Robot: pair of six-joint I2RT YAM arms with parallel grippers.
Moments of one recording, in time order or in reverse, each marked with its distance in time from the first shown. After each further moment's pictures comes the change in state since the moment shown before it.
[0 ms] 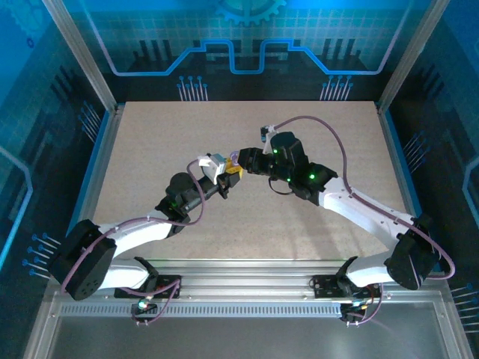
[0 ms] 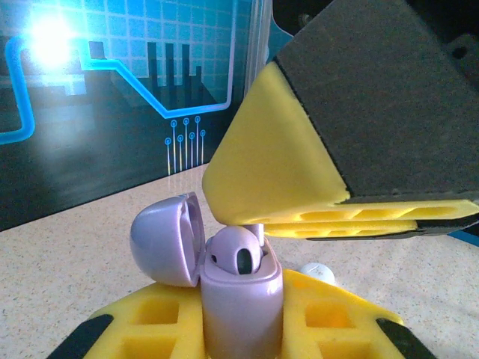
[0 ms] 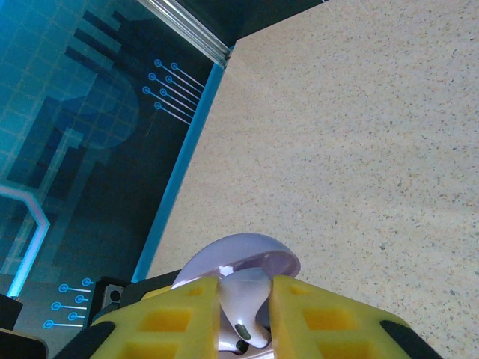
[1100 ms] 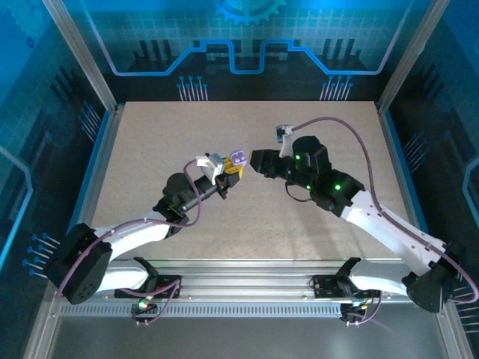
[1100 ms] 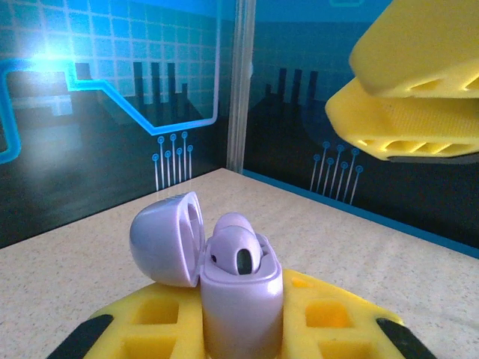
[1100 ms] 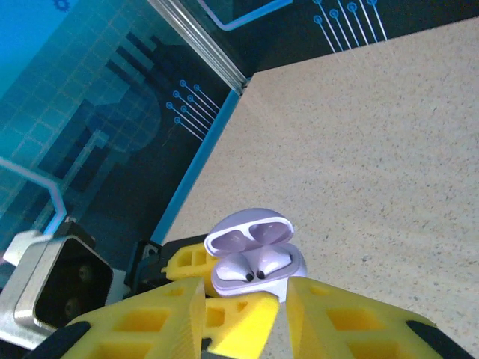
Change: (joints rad) left arm 0.000 -0.043 0.003 -0.005 0.054 0.001; right arm -0.004 -0.225 -0.034 -0.103 0.030 -0.134
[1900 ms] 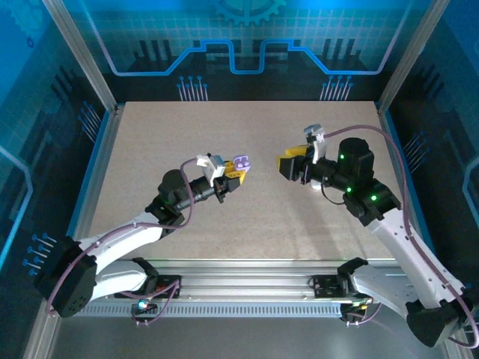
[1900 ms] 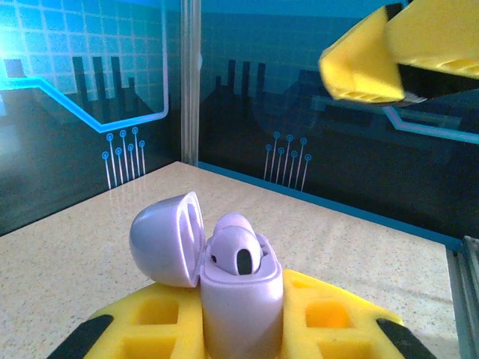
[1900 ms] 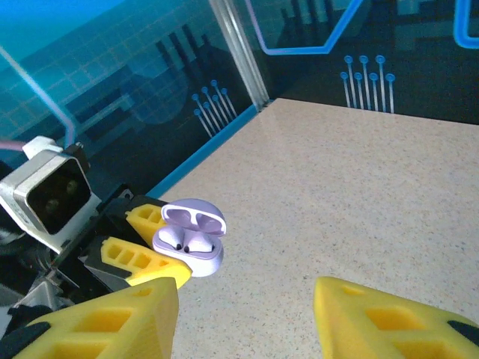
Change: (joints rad) left arm 0.000 -0.100 0.048 -0.185 0.142 0.000; right arm -0.318 -0.197 -0.092 -0.044 -0.420 -0.404
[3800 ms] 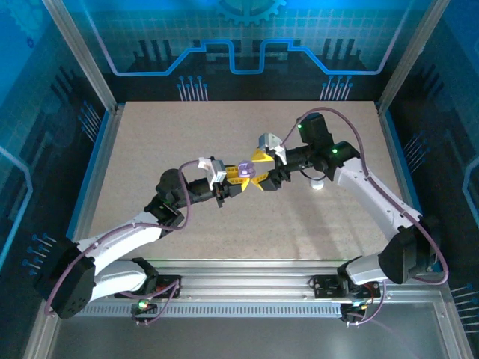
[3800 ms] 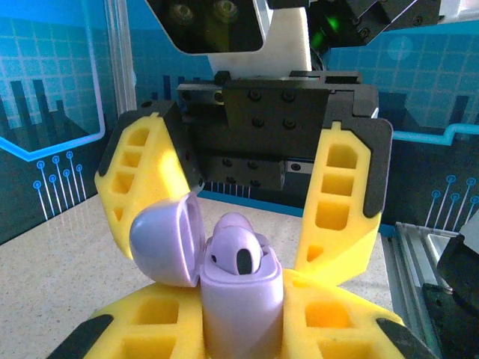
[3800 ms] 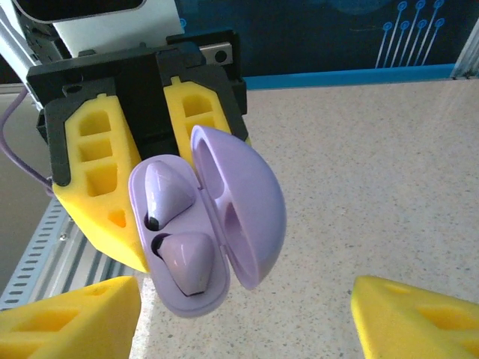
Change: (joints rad) left arm 0.000 -0.009 0.013 0.025 0.174 0.007; right arm 0.040 0.471 0.294 -0.324 -0.457 -0.875
